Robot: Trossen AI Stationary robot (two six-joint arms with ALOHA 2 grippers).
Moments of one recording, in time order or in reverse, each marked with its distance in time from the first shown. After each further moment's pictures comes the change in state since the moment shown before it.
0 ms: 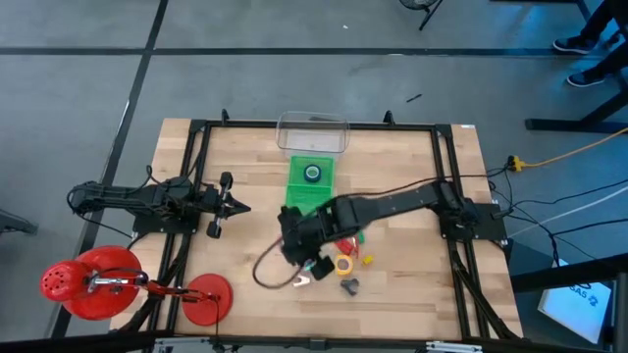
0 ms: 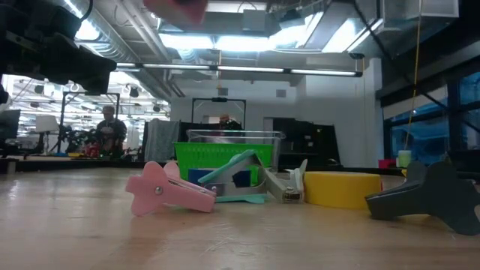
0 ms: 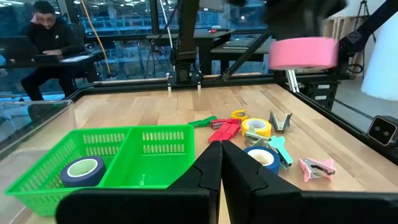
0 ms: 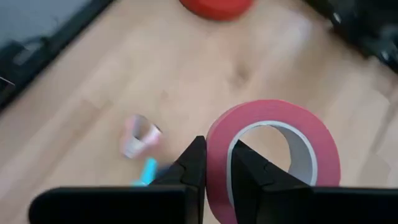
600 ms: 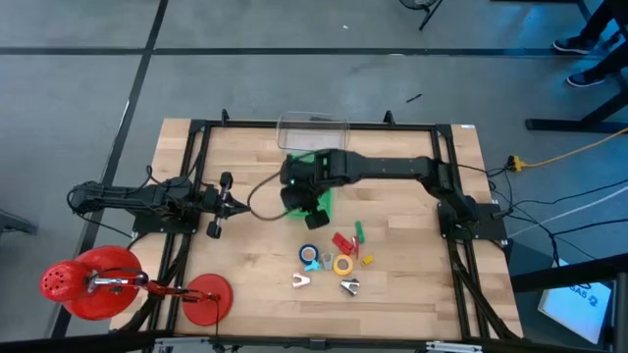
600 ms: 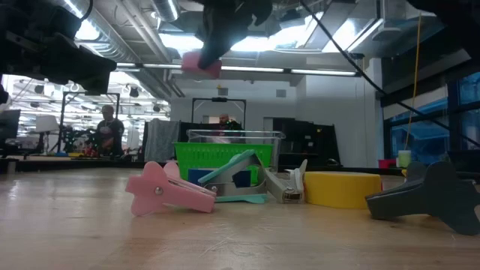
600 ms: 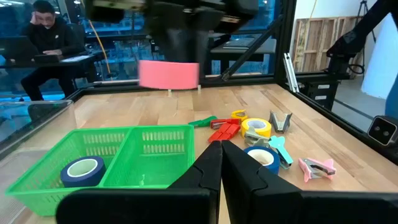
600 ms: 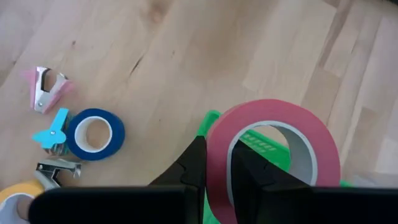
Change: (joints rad) left arm 0.000 0.000 0.000 0.000 0.000 0.000; right arm -0.270 0.000 0.000 -0.090 -0.081 -0.049
